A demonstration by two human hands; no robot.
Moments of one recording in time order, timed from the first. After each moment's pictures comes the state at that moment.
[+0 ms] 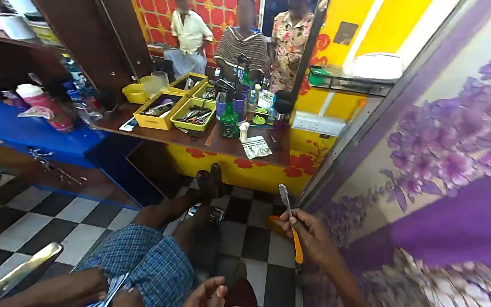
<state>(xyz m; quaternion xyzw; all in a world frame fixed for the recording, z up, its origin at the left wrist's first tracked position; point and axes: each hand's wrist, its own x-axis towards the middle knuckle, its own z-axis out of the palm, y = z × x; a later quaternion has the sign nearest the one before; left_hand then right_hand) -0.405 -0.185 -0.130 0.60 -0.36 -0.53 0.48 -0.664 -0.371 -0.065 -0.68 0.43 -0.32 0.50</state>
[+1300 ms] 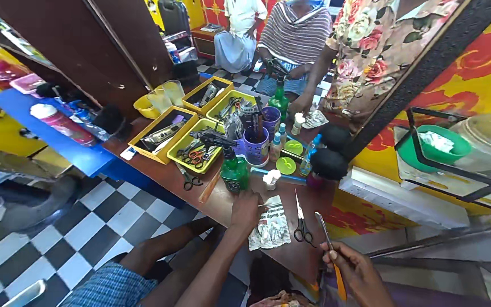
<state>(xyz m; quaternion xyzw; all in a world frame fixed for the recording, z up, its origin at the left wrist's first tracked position) -0.389 -0.728 -0.109 0.79 -0.55 -0.28 0.06 -0.705 -0.724 -0.093 -0.68 0.45 -0.22 0.54</state>
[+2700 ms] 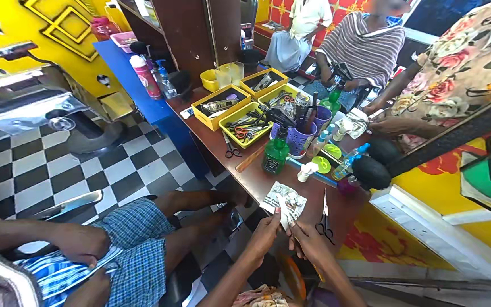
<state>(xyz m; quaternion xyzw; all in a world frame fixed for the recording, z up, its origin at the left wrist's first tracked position) -0.444 -0.597 -0.127 0.64 -0.19 -0.53 0.52 -0.580 -0.707 -0.114 -0.67 0.40 0.04 0.62</state>
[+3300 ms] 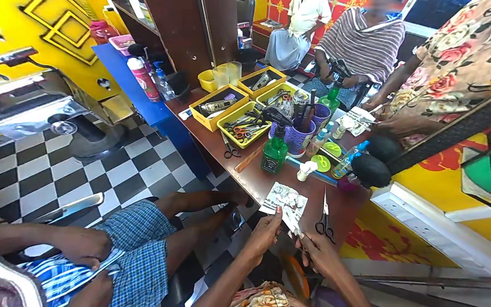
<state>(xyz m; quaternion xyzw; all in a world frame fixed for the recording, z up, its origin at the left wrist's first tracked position) -0.440 -0.600 -0.129 0.61 -0.19 -0.55 0.53 -0.615 -0.710 -0.117 -0.71 0.41 0.08 0.56</state>
